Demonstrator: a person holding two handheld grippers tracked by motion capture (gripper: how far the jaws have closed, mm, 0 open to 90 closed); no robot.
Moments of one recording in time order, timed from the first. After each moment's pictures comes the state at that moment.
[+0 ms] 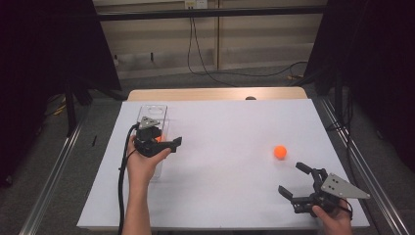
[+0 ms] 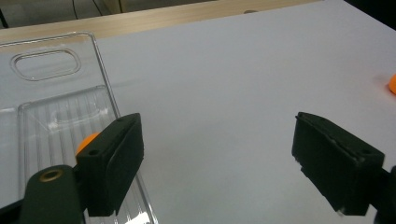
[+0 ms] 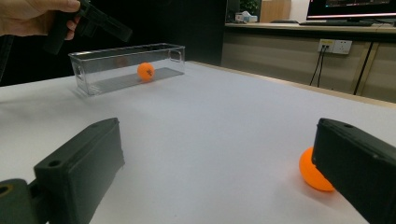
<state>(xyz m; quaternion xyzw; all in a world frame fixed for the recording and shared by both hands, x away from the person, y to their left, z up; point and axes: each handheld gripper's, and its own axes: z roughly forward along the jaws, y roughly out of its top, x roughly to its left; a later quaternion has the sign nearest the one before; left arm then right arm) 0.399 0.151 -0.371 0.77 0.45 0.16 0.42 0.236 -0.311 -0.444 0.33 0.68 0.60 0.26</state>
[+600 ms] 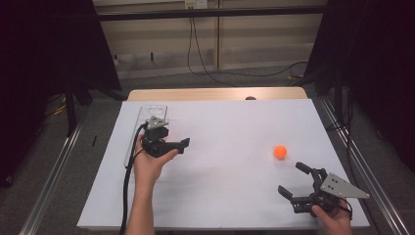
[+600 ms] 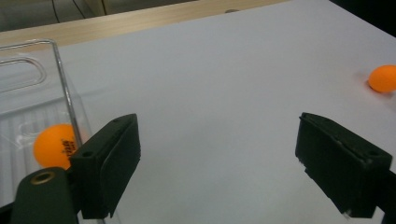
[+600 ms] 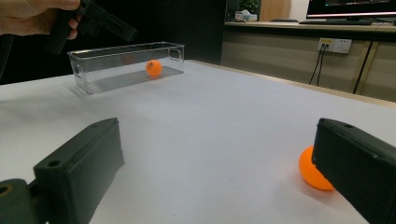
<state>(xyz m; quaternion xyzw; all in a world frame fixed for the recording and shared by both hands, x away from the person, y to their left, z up) 0.400 0.131 -0.373 0.78 0.43 0.14 0.43 0.236 -0.311 -0.444 0.33 0.68 0.60 0.26</state>
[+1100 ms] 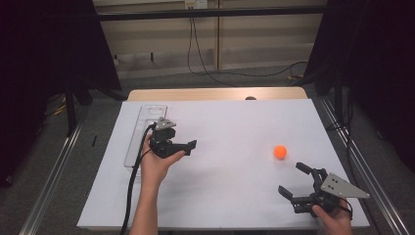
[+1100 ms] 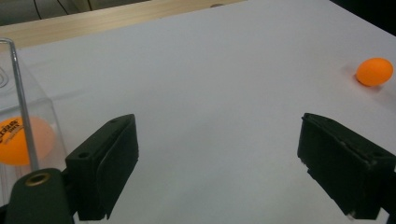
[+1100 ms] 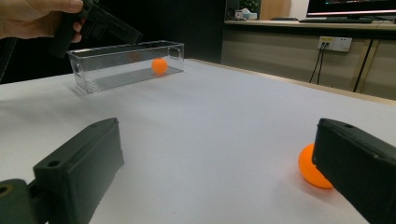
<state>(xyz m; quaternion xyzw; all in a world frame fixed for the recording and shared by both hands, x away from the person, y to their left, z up) 0.400 0.114 -0.378 0.79 0.41 0.13 0.43 0.236 -0.311 -0.444 0.33 0.68 0.60 0.26</state>
